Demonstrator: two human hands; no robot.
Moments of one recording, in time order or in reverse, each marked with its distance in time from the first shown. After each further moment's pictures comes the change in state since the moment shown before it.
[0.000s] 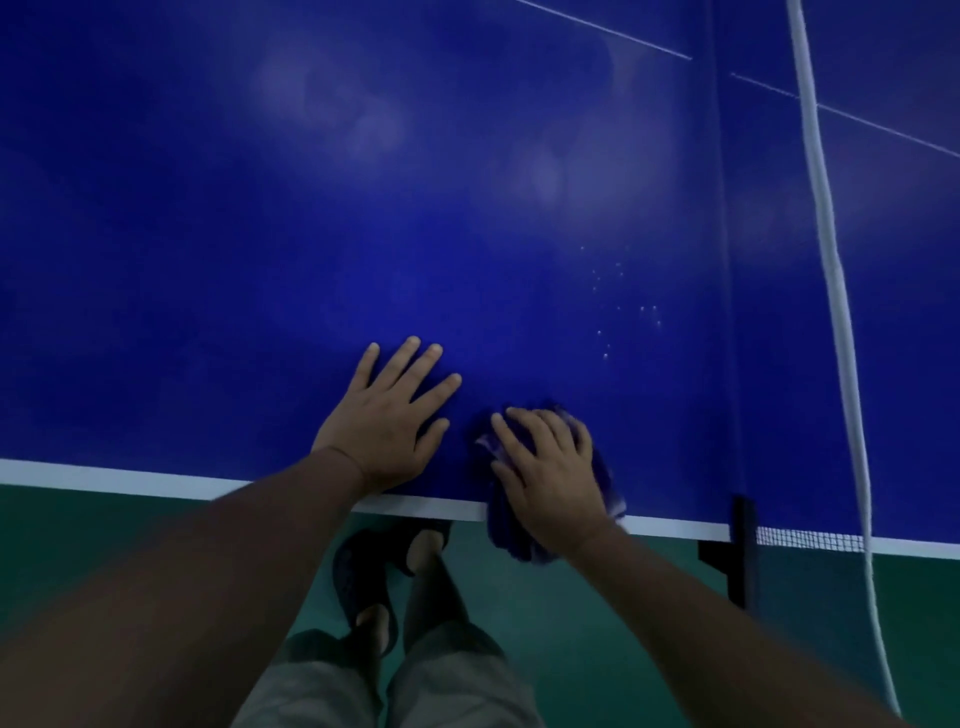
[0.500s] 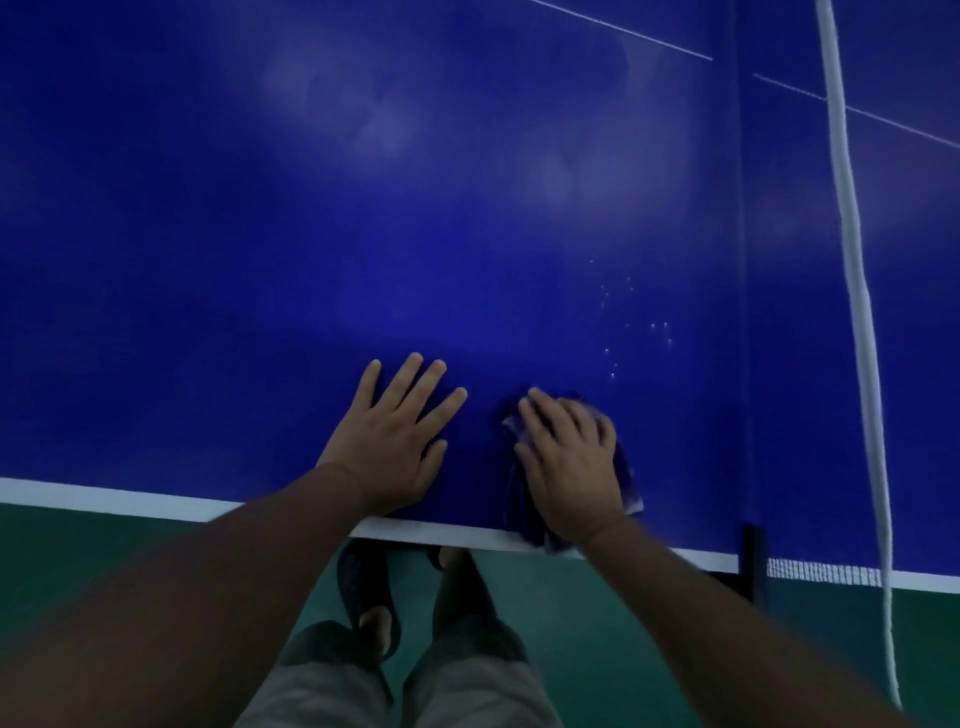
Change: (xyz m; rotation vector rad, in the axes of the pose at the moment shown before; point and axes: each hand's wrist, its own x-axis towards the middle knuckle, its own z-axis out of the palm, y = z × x) left_hand 0.007 0.004 -0.003 0.046 -0.070 -0.006; right_hand 0.031 0.029 -0.004 -0.015 0.041 0.077
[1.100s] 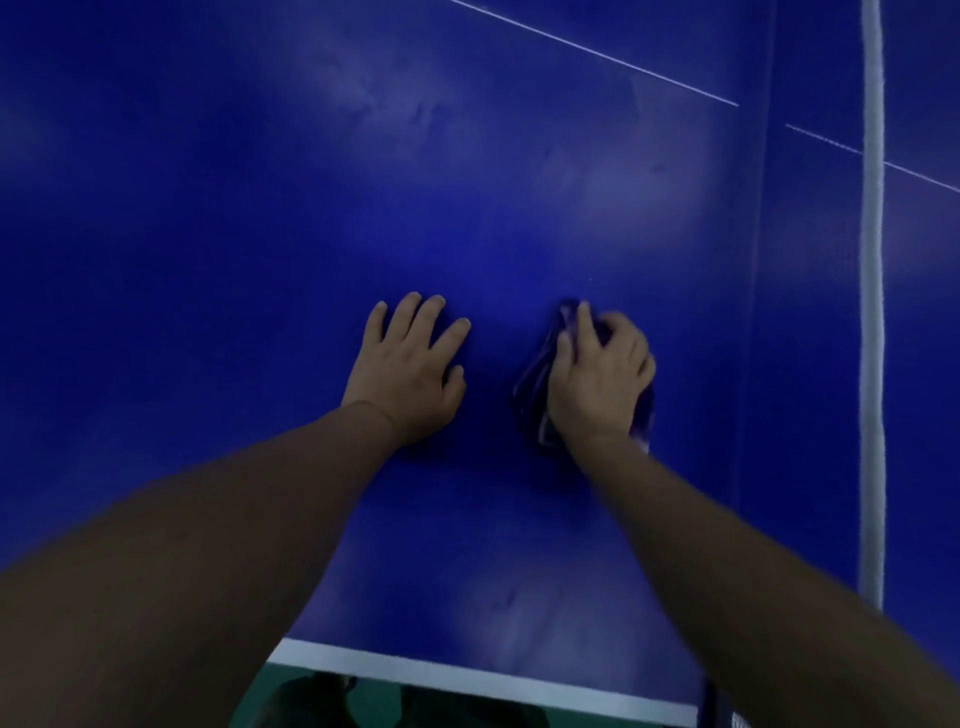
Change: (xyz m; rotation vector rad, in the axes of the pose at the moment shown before) left_hand 0.183 -0.007 -0.044 -0.123 0.109 -0.286; right_hand 0.198 0.094 -0.019 0.106 0.145 0.383
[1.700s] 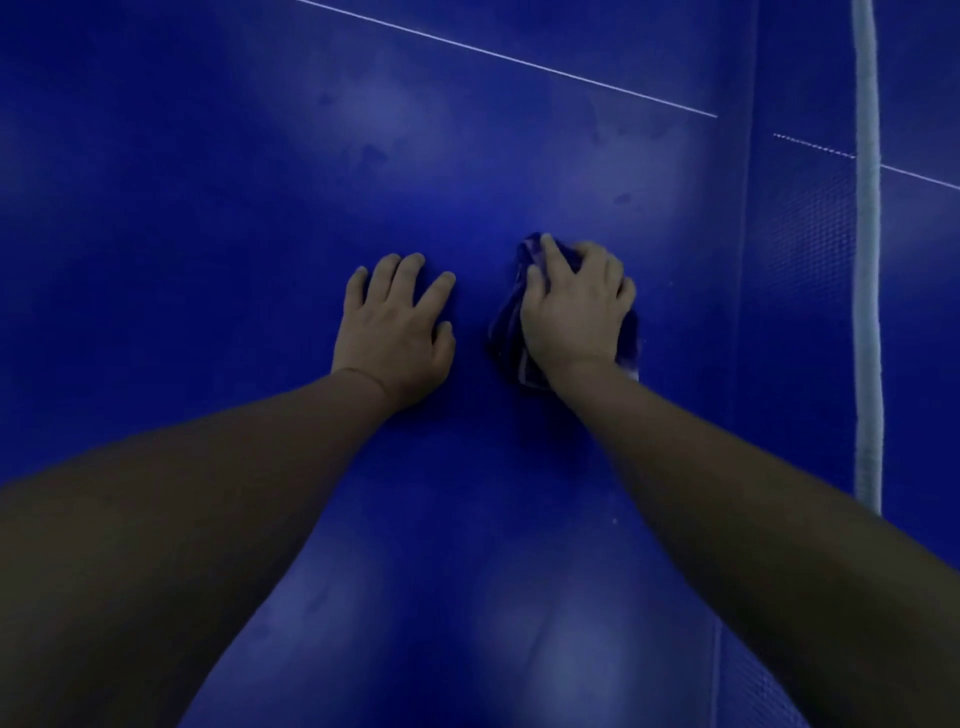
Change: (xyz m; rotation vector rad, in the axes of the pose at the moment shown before) left_hand 0.128 0.021 -0.016 0.027 0.074 -0.066; right_hand 0.146 -0.001 0.006 0.003 -0.007 -0.094
